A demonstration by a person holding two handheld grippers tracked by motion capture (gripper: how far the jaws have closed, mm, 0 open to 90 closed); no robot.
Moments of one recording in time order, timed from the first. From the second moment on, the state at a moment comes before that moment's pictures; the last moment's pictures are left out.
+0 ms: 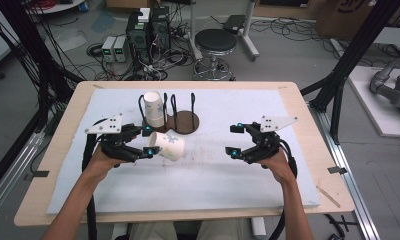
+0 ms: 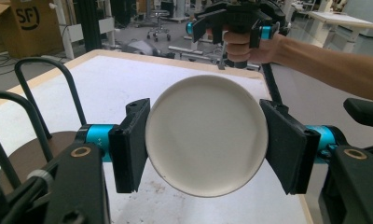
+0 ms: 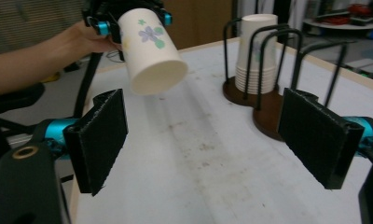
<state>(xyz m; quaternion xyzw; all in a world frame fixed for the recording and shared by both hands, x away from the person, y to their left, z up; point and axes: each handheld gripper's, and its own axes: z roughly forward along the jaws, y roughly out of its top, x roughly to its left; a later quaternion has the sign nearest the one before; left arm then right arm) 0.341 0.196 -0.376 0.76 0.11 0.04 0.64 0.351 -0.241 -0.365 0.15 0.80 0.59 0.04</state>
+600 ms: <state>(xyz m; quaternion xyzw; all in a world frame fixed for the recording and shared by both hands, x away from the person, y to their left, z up) 0.341 0.179 -0.376 0.76 0.10 0.03 0.64 0.372 -0.187 -0.354 0.07 0.80 0.60 -0.02</state>
